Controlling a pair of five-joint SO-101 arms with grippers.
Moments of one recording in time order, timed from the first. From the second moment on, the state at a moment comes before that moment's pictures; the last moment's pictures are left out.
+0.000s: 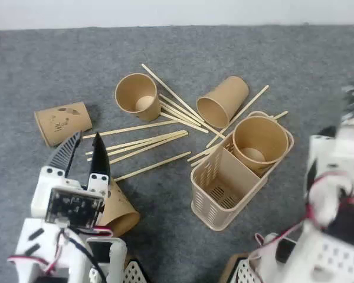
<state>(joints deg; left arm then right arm) -2.8 -93.0 46.5 68.5 -15.2 22.9 -57.9 23.0 78.9 12.8</state>
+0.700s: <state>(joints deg) 7.3 -33.1 15.4 71.5 -19.0 27.9 -57.1 53.4 64.9 1.5</state>
